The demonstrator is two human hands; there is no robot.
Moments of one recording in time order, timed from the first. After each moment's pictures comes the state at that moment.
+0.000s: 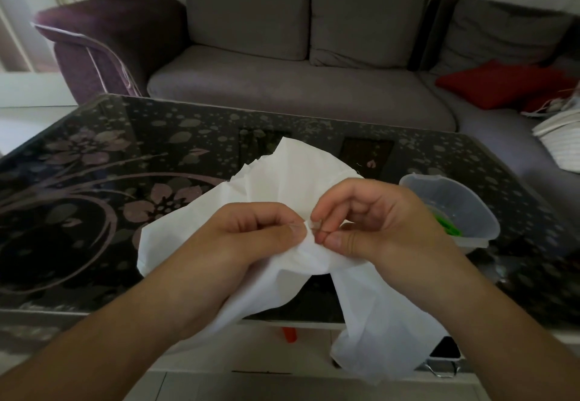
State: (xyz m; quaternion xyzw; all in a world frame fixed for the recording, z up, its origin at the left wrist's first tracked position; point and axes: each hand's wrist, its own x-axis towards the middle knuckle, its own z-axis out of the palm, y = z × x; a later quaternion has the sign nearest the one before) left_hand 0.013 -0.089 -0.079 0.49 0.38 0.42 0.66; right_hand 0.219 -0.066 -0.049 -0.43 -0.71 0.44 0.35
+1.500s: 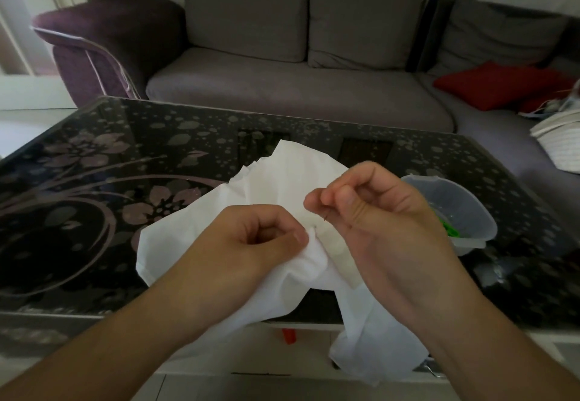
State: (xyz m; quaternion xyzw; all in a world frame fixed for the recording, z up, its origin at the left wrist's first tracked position) left_hand 0.020 -0.084 -0.080 0.60 0.48 0.39 0.50; right_hand 0.207 -0.071 -0.056 -0.36 -0.53 0.55 0.53
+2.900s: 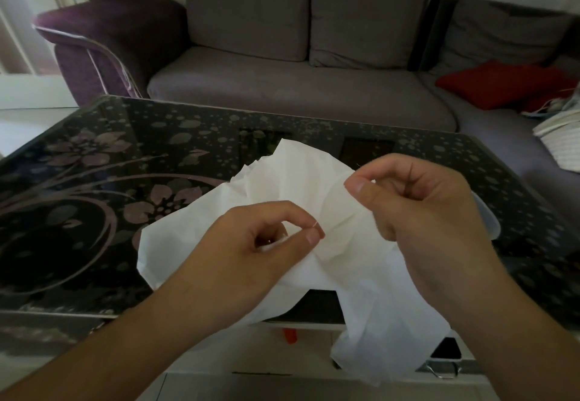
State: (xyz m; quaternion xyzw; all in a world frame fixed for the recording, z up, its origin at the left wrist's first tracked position) left_hand 0.027 -0.086 -0.078 0.68 0.50 0.39 0.36; right_hand 0.220 -0.067 -0.039 -0.53 -0.62 0.31 0.50
